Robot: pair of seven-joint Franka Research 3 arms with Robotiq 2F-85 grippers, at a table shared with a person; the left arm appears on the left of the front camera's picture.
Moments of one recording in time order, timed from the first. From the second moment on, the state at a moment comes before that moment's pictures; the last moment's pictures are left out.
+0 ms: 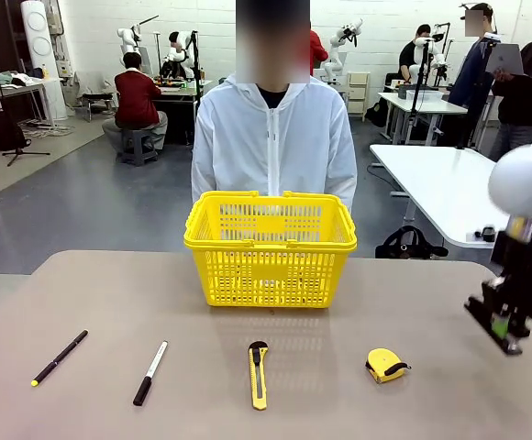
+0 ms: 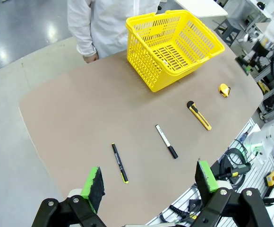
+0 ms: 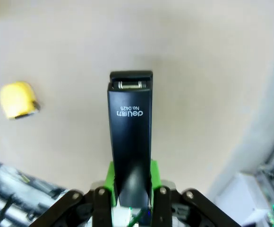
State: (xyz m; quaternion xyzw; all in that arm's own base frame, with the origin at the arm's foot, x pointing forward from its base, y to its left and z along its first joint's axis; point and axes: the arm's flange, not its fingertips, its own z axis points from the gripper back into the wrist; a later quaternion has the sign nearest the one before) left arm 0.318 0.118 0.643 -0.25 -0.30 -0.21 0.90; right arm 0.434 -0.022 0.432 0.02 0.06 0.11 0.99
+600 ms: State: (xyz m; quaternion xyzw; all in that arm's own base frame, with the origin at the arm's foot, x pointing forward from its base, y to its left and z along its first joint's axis) left arm 0.318 0.118 0.643 -0.25 -0.30 -0.21 0.90; right arm 0.432 0.123 0.680 0.00 -0.03 0.36 0.93
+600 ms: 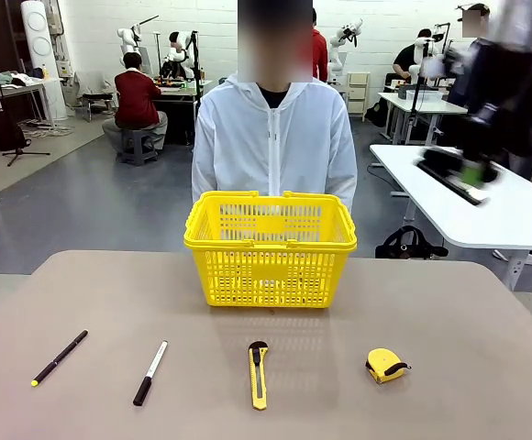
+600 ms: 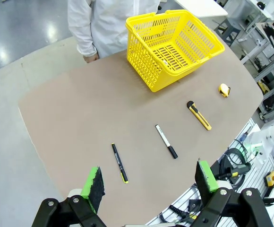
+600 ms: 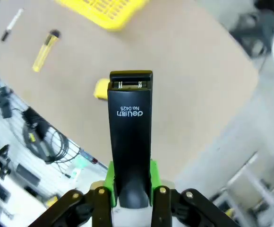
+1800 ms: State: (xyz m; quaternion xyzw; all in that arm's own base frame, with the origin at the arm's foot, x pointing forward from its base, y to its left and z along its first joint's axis) left arm 0.318 0.117 0.643 -0.25 -0.30 -0.21 0.90; right arm 0.616 0.351 0.513 0.02 0.01 0.63 0.78
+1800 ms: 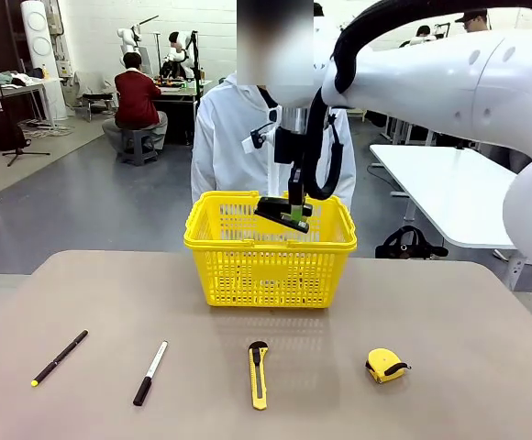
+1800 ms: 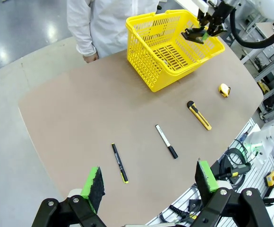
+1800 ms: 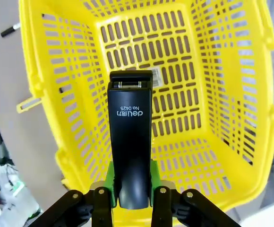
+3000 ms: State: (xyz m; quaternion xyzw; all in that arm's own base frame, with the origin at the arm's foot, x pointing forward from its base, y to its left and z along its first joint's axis) left arm 0.318 0.117 0.643 -0.25 -0.30 -0.21 0.90; right arm 0.621 0.362 0.443 0.01 0.04 0.65 0.76
